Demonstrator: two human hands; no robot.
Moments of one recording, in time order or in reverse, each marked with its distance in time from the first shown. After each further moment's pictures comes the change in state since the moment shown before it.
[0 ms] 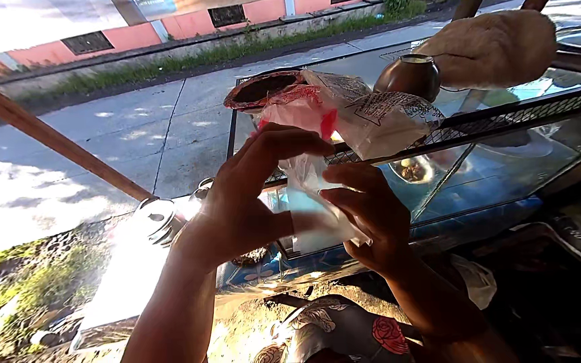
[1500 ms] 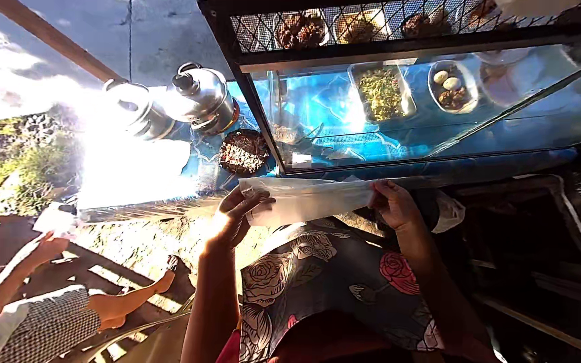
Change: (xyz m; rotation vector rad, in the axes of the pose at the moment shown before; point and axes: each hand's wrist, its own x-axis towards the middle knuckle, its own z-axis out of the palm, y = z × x) left_hand -0.262 -0.004 0.106 -0.973 0.657 -1.403; right_hand -0.234 0.025 -0.037 0.451 0.082 1.963
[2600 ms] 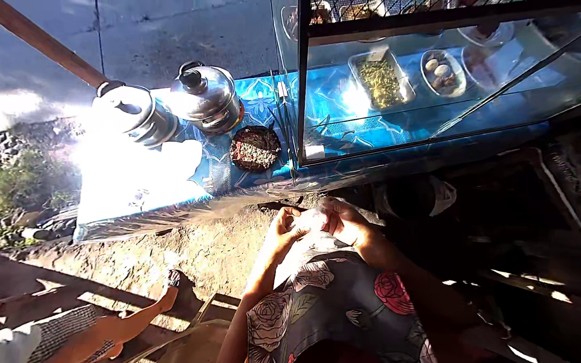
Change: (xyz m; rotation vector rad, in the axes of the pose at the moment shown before) left_hand -0.023 -0.086 -0.065 0.182 -0.199 -0.100; right_hand -0.074 0.083 0.143 0.299 -0.374 0.321
